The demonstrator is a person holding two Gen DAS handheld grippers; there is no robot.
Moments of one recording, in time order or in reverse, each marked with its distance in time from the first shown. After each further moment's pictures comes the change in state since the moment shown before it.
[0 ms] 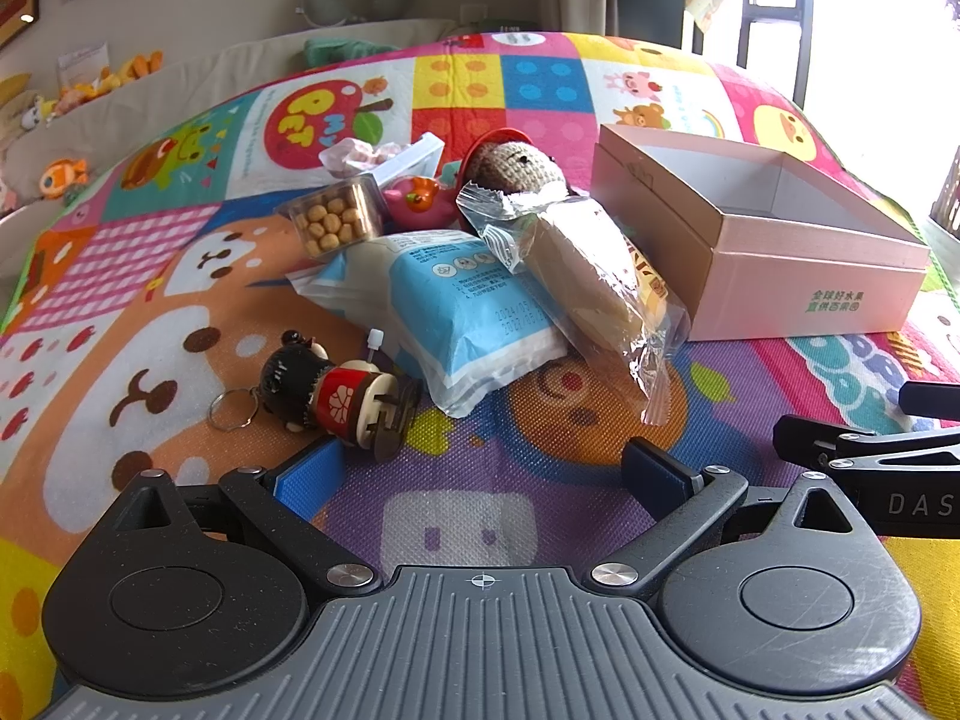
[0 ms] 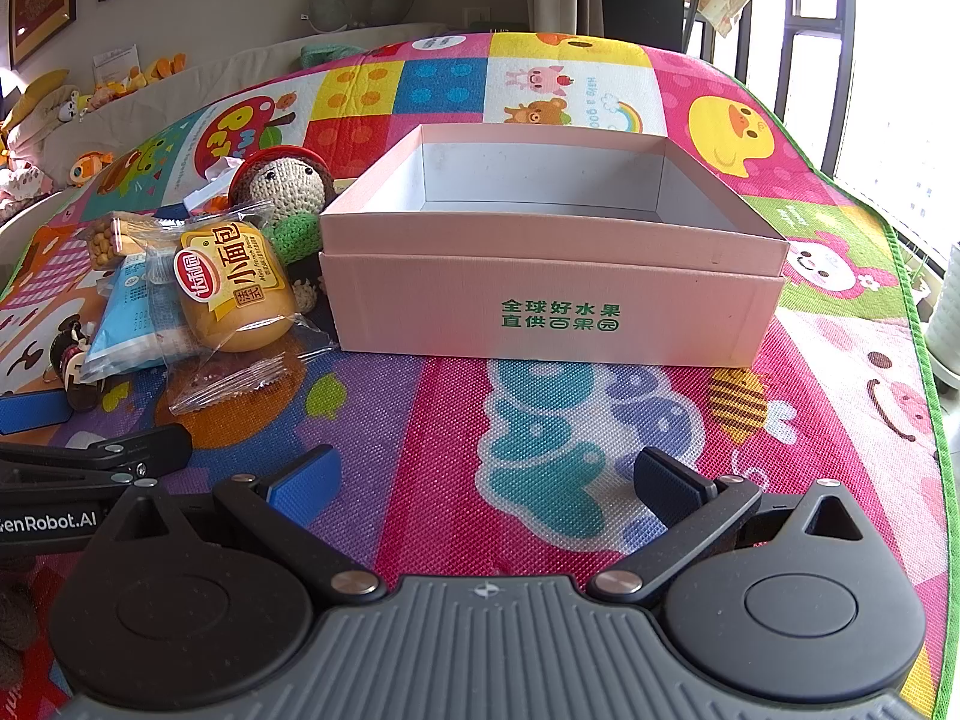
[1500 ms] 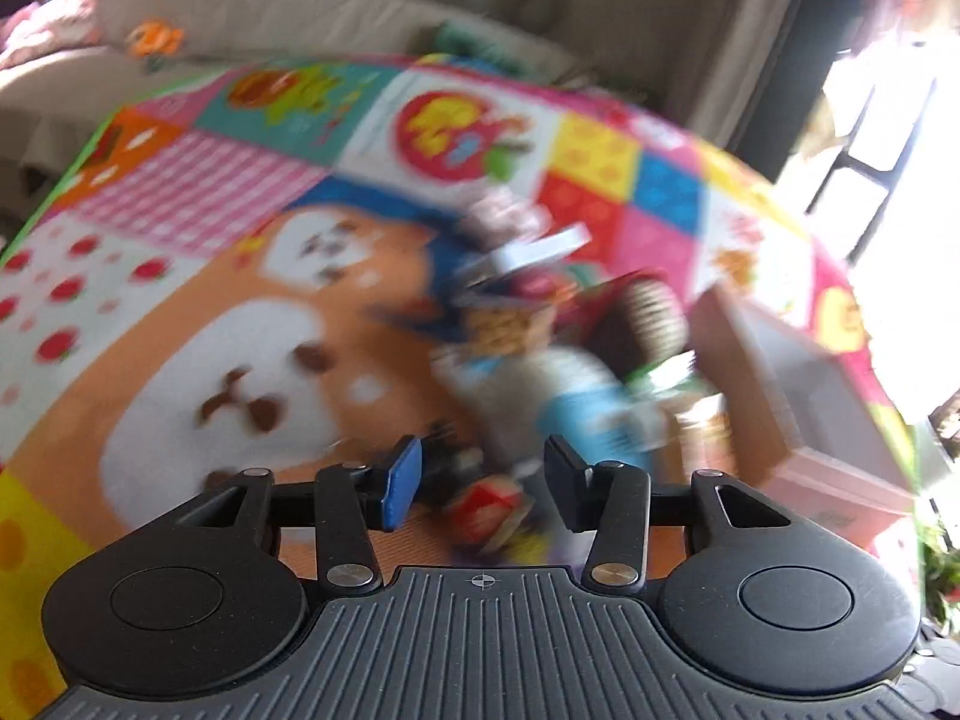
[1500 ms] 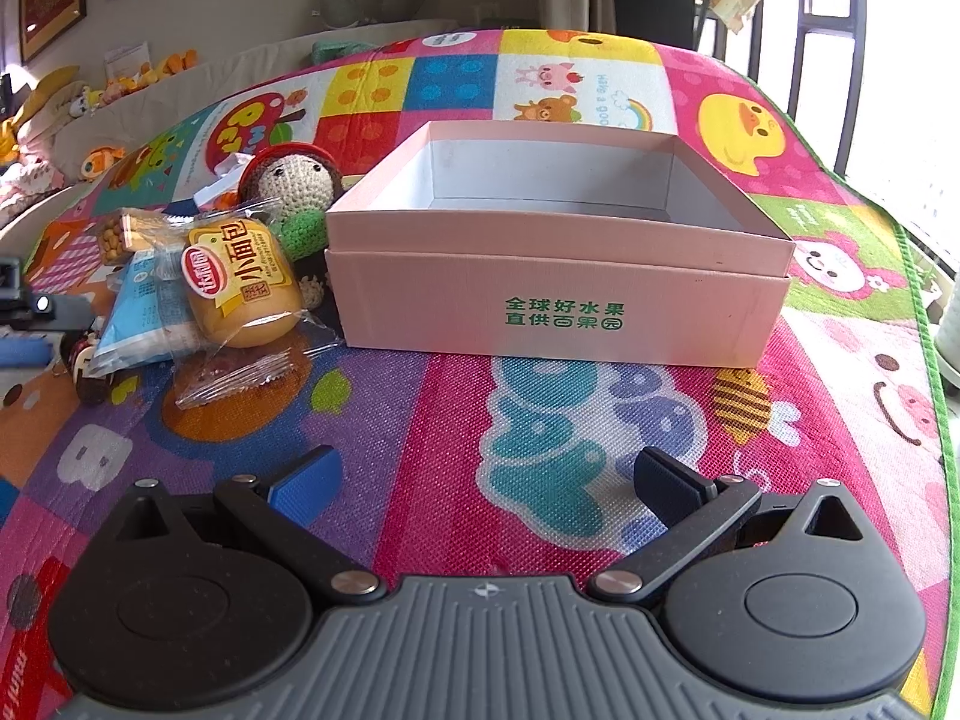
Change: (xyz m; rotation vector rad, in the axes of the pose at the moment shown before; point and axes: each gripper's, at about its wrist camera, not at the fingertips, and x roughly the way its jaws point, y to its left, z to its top) left arm -0.022 0.075 0.041 -0.366 -0.043 -0.070; right arm 0.000 -0.005 0.004 -0.024 0.014 0.044
